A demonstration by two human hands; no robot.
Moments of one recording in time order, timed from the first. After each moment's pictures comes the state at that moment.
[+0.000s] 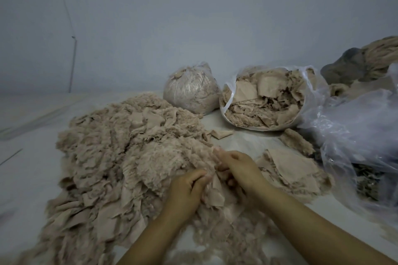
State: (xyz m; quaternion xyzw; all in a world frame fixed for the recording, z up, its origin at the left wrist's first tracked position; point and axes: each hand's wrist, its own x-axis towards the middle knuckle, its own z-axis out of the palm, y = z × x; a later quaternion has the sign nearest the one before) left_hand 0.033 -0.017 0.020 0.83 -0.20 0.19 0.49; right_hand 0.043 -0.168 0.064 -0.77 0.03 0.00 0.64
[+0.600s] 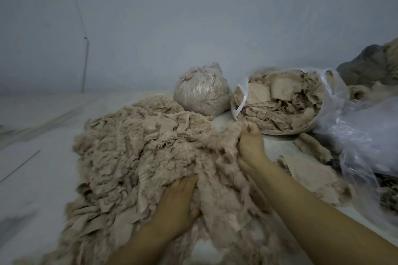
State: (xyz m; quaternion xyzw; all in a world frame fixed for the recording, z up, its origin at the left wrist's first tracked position) left_hand 0.043 0.038 0.008 0.97 -0.17 0.11 0.11; right_hand 0.103 -0.142 0.105 -0.55 0.07 -0.14 0.82
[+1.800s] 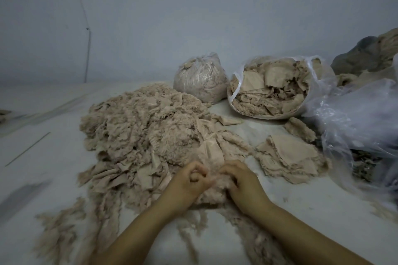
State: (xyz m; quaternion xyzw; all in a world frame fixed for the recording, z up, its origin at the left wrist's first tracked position) left_hand -0.017 0.004 0.035 0.80 -0.14 0.00 0.58; right_hand -0.014 -0.170 0.026 -0.90 -0.19 -0.13 0.38
